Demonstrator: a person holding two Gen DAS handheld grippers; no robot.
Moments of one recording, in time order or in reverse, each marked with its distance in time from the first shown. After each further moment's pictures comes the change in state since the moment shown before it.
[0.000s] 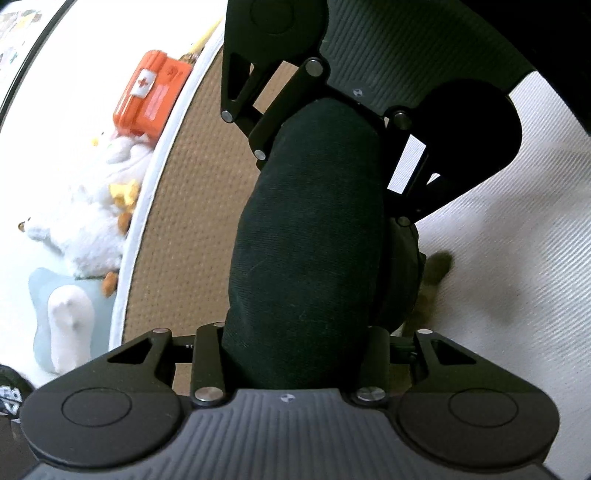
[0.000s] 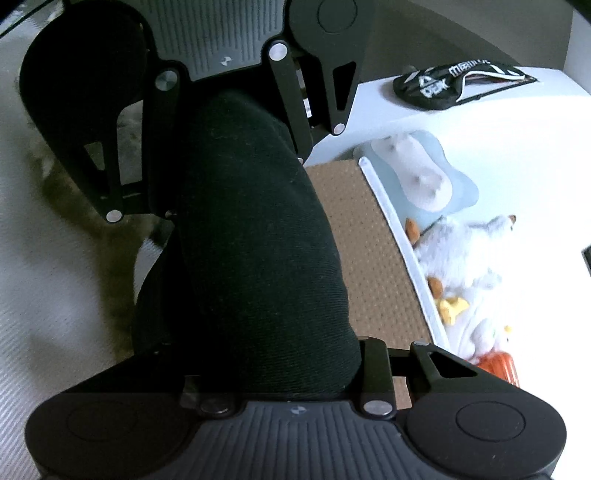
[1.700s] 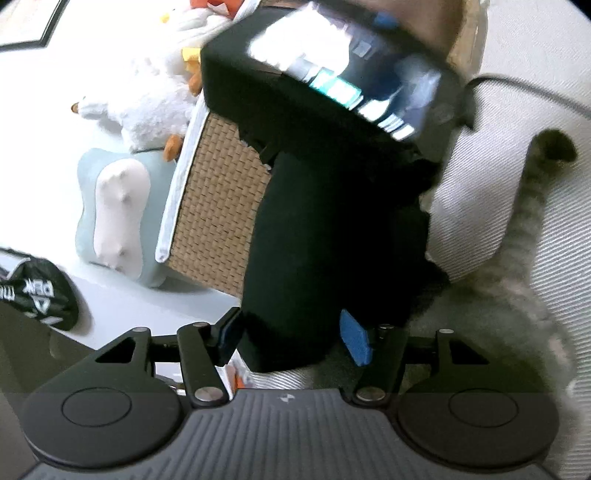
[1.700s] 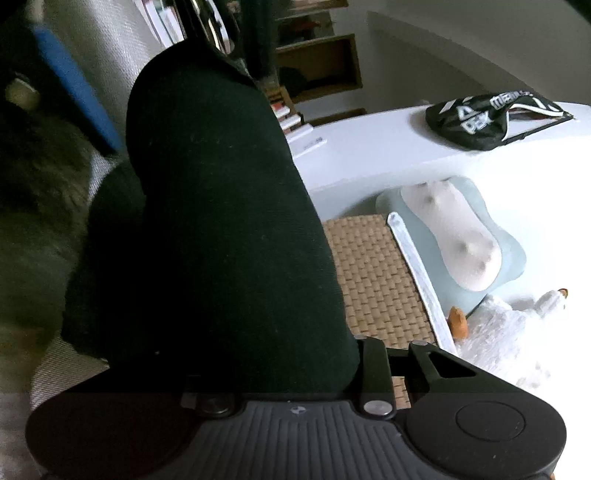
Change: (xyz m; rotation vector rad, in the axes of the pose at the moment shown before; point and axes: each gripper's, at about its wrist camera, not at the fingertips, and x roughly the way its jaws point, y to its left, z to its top) left arm 0.057 0.039 -0.092 -0.109 0.251 0.191; right arm 0.172 -0.003 0.089 -0.050 -0.112 -0.006
